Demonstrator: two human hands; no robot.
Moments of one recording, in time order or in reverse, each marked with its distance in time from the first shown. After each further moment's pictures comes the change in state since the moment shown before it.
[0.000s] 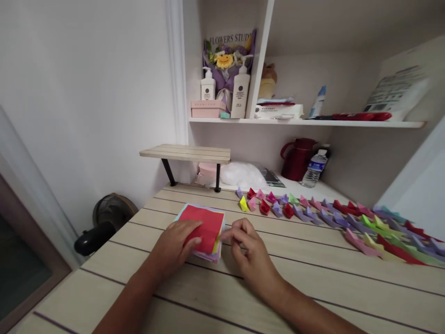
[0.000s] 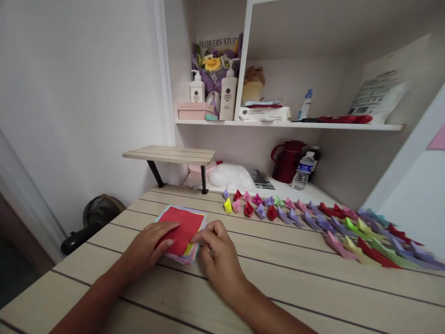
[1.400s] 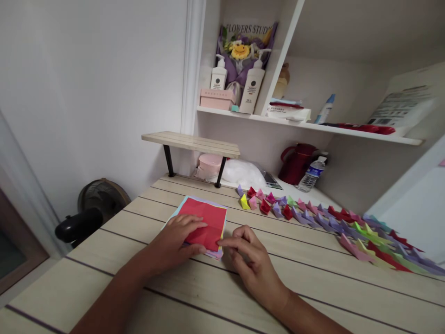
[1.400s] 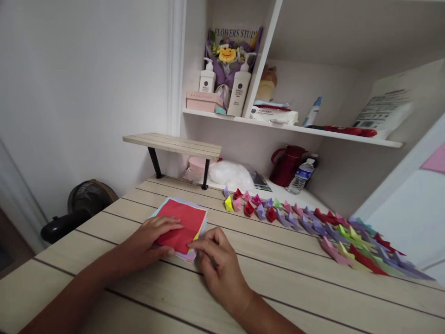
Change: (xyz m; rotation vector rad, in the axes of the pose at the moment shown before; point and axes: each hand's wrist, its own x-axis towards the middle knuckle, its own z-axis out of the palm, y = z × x) left_hand -0.004 -0.004 -0.006 -0.160 -0.233 -0.057; right_hand -0.016 0.006 0.009 0.013 -0.129 -0.033
